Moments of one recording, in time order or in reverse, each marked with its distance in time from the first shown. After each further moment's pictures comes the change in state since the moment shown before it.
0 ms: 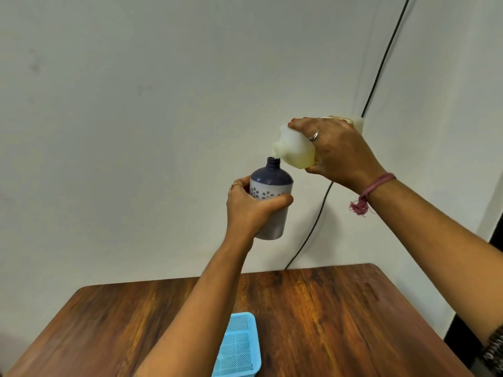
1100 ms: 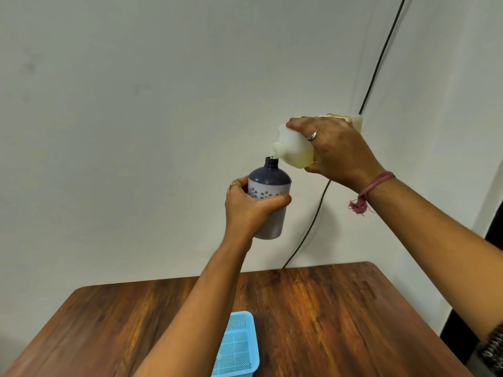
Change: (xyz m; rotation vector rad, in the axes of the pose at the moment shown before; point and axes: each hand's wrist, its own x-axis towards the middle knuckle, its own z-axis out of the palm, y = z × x) left_hand -0.001 -0.002 0.002 -0.007 0.002 0.005; right_hand -0.002 0.003 0.001 -0.016 0.009 -0.024
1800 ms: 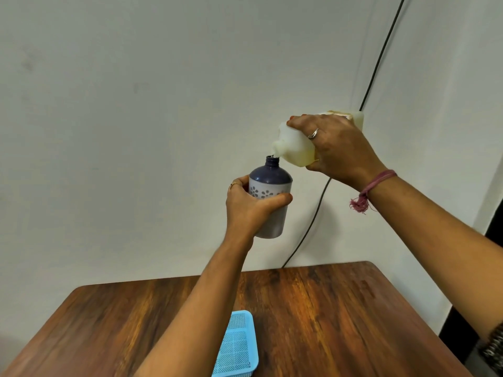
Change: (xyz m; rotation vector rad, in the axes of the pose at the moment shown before) left_hand -0.001 0.000 0.003 -0.013 -0.002 0.002; right_hand 0.000 0.002 -0.003 -0.016 0.009 -0.030
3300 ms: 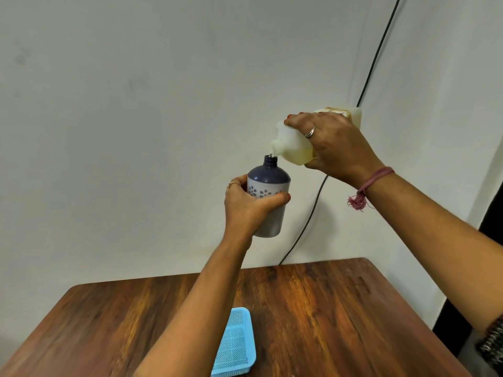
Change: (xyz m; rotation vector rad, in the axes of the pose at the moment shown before) left_hand -0.003 -0.001 0.001 -0.005 0.001 -0.017; right_hand -0.001 -0.001 -0.003 -0.011 -0.009 -0.022
